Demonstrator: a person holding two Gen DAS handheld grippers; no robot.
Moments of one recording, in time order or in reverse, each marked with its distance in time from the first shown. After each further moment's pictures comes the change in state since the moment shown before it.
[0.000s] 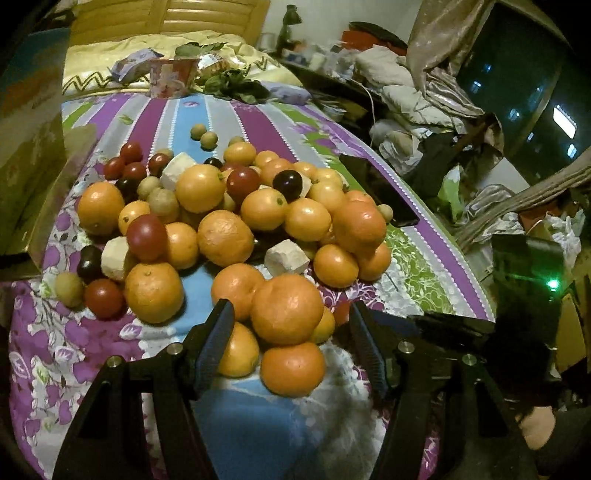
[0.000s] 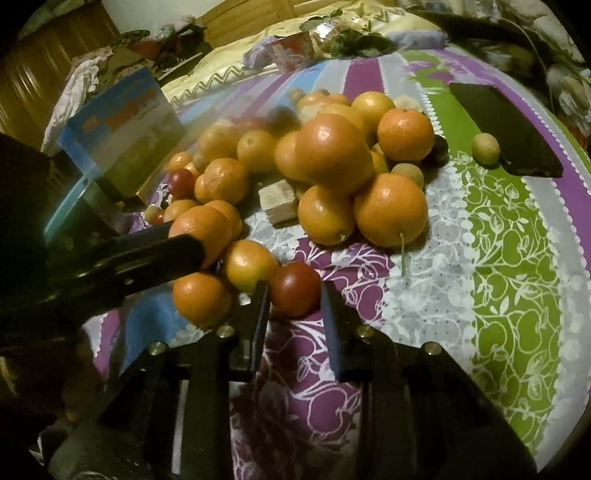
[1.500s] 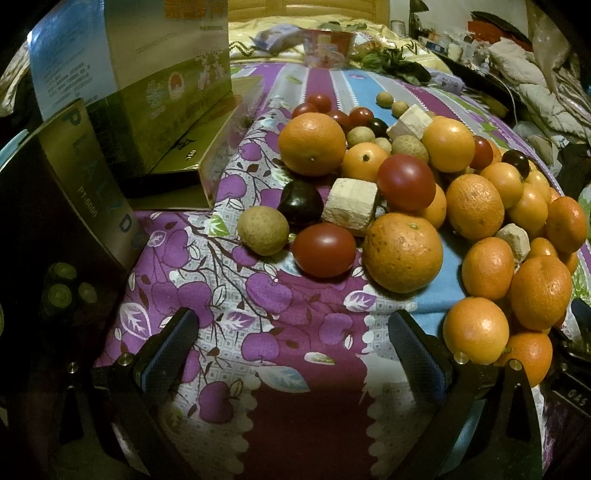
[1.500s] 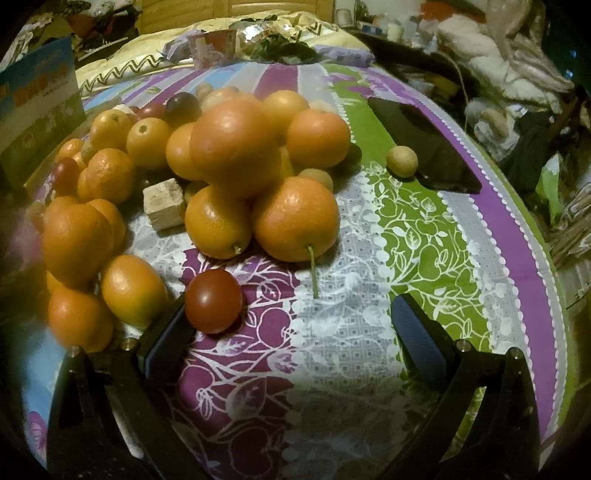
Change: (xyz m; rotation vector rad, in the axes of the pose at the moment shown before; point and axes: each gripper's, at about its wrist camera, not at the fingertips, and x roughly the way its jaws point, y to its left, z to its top) left arm 0.000 0.084 -0.031 -0.177 0.072 0.563; right arm 0.025 0.001 0.006 -0.022 -0.027 -0.478
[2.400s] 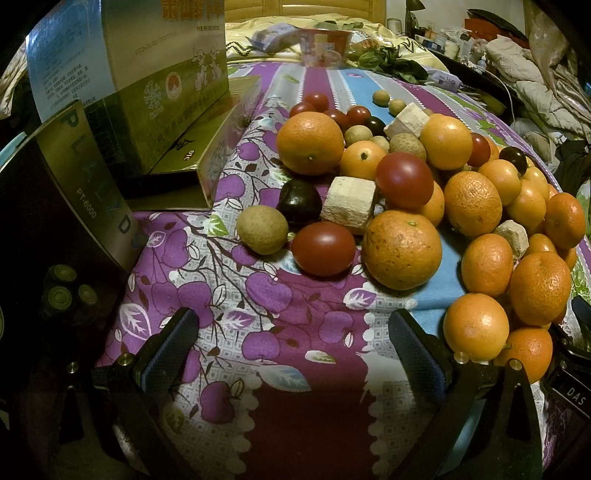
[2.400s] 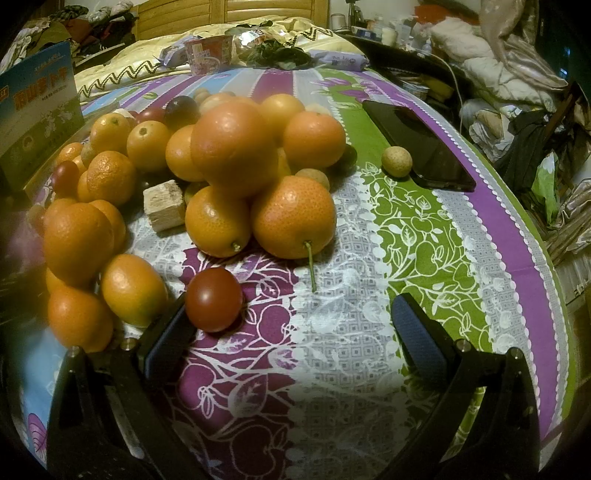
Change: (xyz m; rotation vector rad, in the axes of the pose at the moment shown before) left arm -0.003 0.002 -0.003 0.009 -0.020 -0.015; right arm -0.001 0.002 -0.007 0.009 -0.037 -0.031
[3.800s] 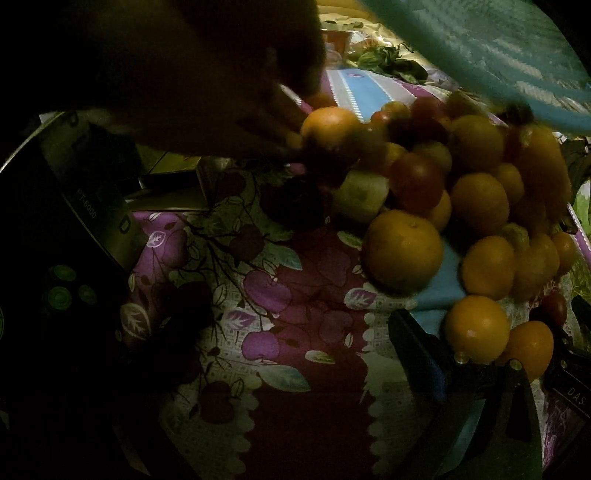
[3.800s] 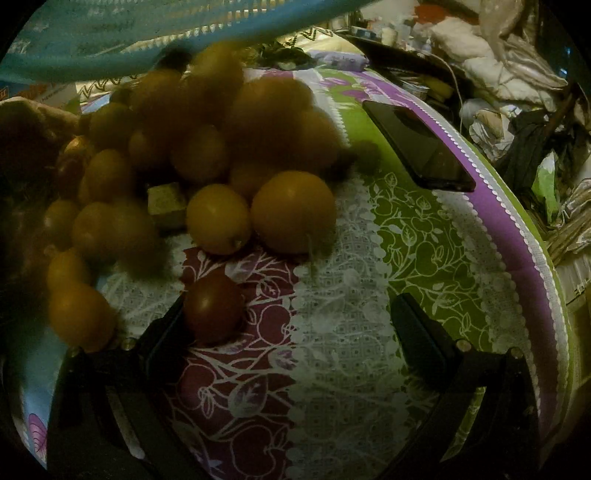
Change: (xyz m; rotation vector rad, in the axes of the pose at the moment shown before) left arm -0.001 -0.001 0.002 0.001 0.001 0.000; right arm -0.002 -0.001 0.000 0.000 0.000 0.000
